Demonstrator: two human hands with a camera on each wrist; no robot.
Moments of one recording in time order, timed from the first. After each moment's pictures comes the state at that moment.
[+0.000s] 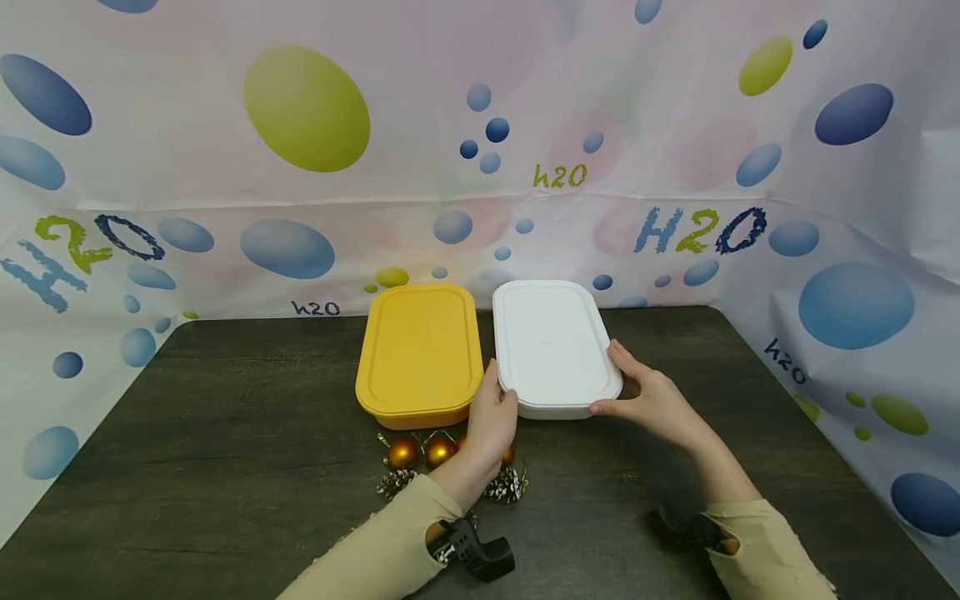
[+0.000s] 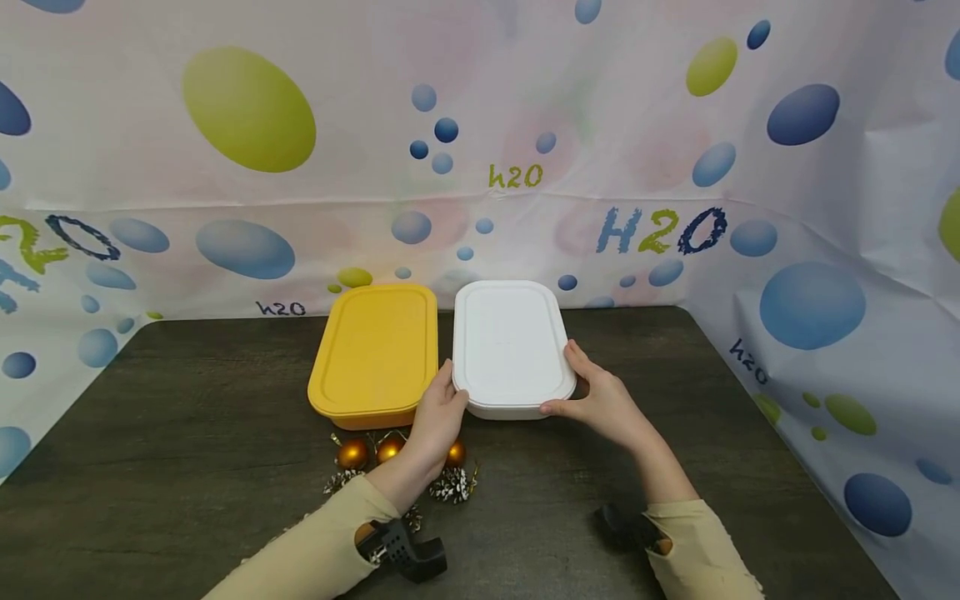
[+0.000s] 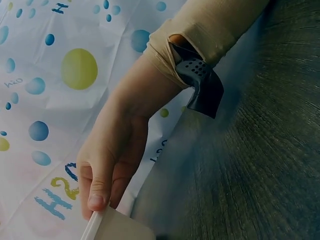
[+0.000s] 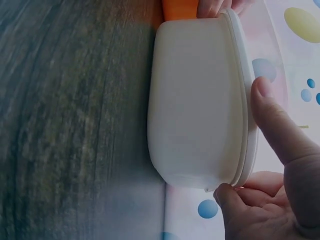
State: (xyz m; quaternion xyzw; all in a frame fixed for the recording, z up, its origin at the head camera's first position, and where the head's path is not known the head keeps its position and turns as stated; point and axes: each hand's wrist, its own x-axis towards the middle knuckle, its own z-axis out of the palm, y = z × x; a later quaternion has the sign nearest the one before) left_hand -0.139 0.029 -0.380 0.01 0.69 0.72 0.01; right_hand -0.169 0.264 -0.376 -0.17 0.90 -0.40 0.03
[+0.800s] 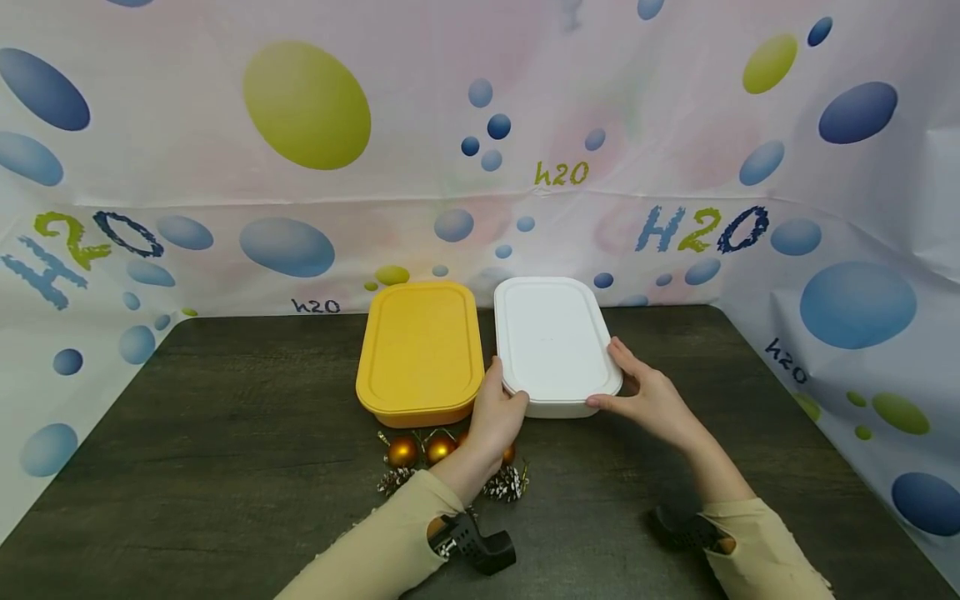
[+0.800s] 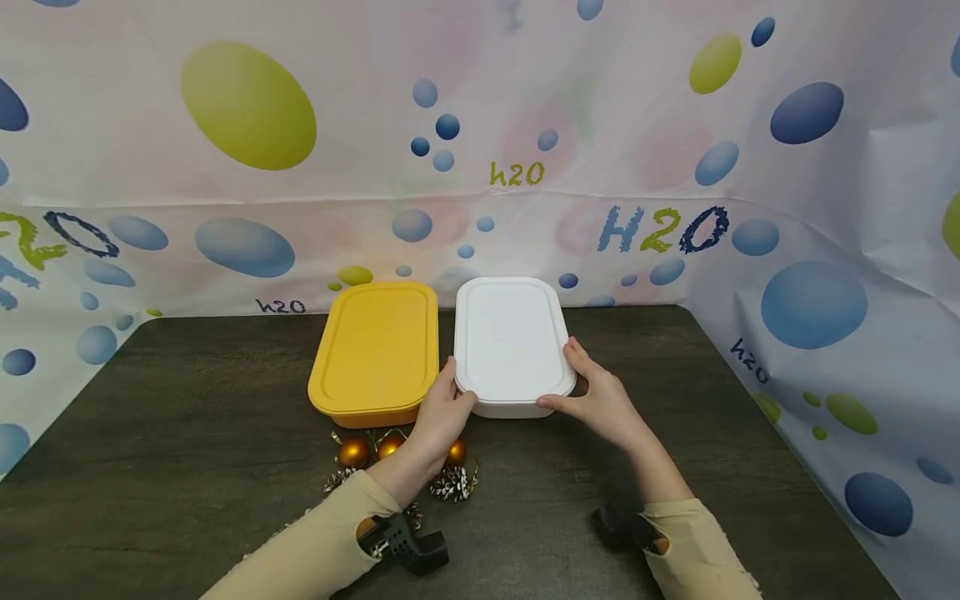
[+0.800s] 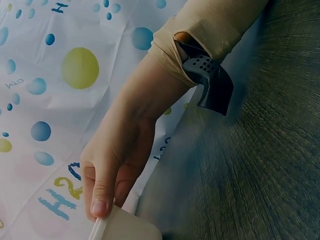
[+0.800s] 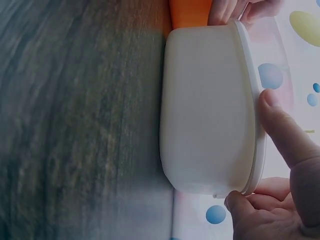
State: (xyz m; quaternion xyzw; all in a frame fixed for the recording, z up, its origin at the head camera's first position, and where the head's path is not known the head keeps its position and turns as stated) left_hand -0.141 0.030 -0.374 0.01 0.73 0.69 0.03; right_hand -0.167 0.259 -0.378 -0.16 0.90 -0.41 0.01
